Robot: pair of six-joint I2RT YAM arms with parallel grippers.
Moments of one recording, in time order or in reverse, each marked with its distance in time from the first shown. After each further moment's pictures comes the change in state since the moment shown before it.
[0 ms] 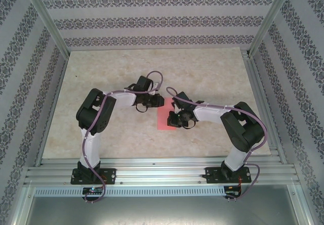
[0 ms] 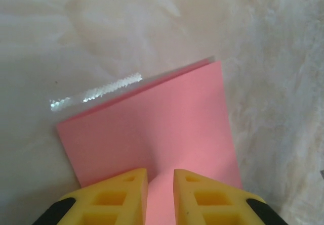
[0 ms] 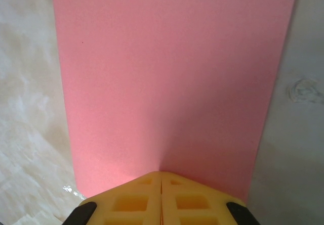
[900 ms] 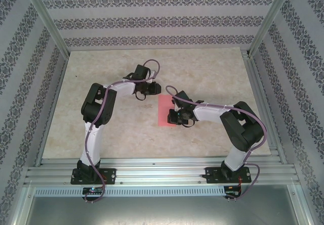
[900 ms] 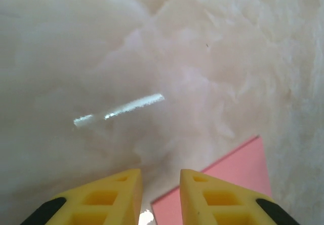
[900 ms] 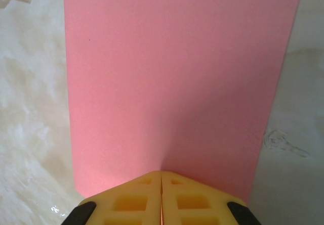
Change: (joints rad) left arm 0.097 0.147 0.264 -0.095 -0.067 0.066; right arm -0.001 0.007 0.004 0.054 0.063 -0.018
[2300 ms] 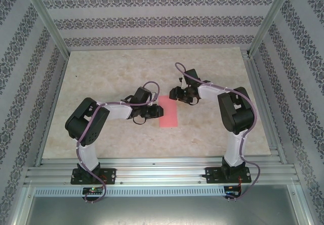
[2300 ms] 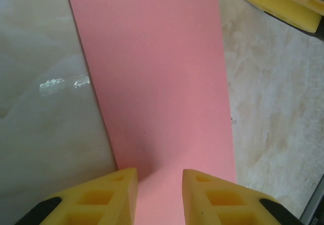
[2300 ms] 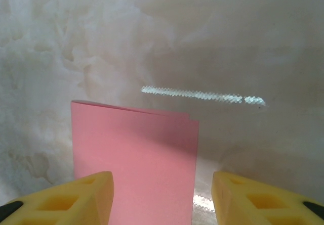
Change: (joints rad) left arm -0.183 -0.357 -0.571 0.237 0.026 -0.269; right arm -0.252 0.237 0.355 -0.048 -0.087 -0.165
